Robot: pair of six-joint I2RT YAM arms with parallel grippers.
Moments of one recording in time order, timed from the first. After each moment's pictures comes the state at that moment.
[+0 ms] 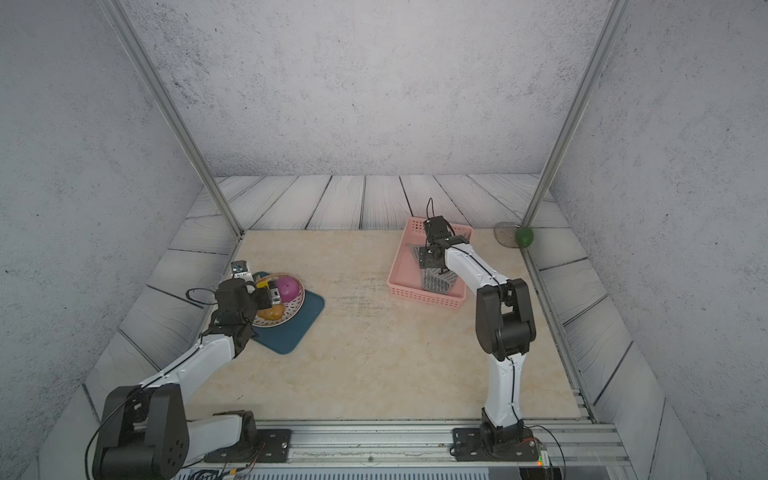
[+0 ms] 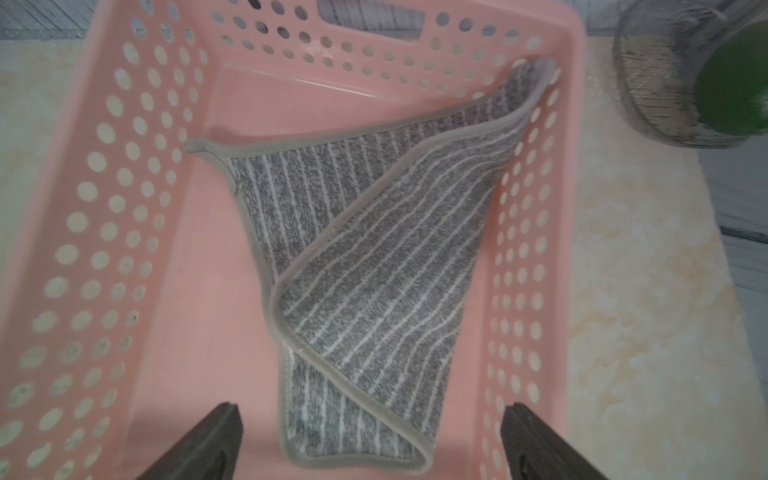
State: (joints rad) left arm 0.00 1.23 0.57 0.26 -0.13 -0.11; right arm 0.30 2.06 1.73 -0.69 0.29 0.28
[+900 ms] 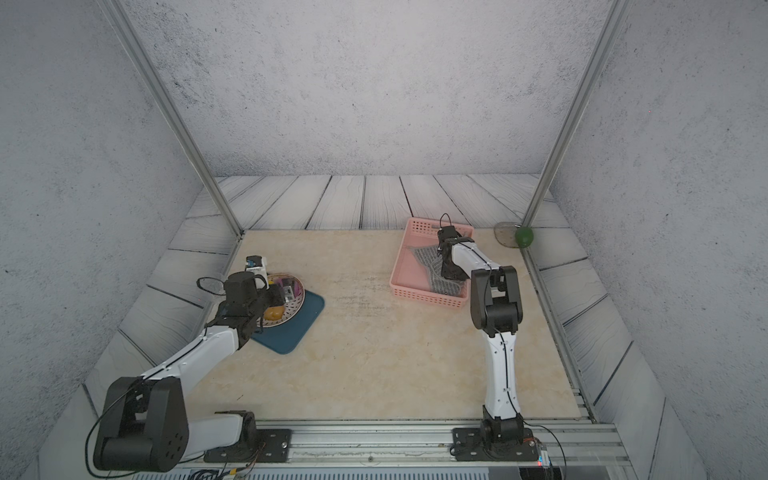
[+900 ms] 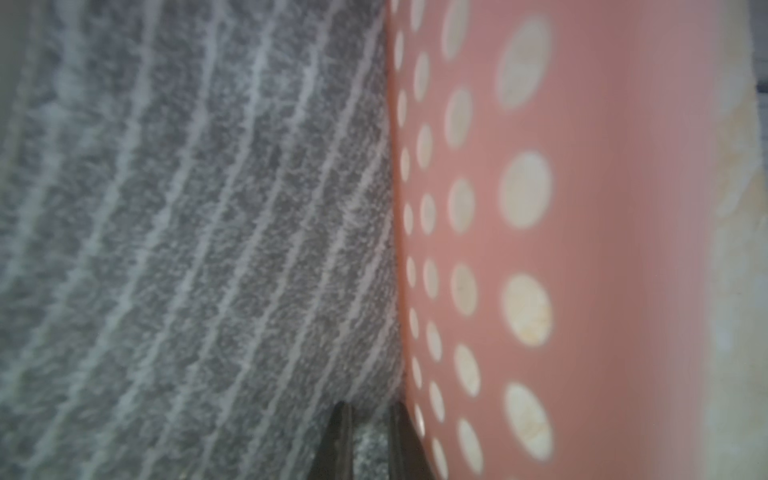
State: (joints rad) left arm -0.07 1.28 0.65 0.15 0.05 -0.19; right arm 0.16 2.29 1.83 -0.84 0.38 0.36
